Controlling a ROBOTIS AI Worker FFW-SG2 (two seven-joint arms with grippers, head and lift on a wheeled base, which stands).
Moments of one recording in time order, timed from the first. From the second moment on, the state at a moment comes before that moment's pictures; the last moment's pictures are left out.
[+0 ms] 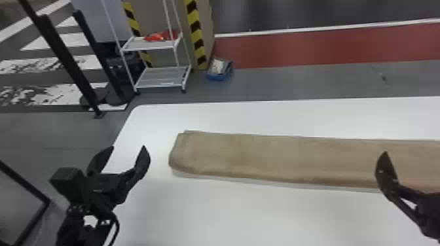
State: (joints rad) left arm 0.35 0.07 0.37 -1.80 0.18 -0.04 -0.28; right arm 0.53 0.00 -0.05 -2.13 0.18 0.01 0.06
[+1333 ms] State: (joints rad) left arm 0.42 0.09 0.29 -1.84 0.20 -0.08 -0.14; right arm 0.47 0.00 0.05 -2.01 0.09 -0.05 0.03
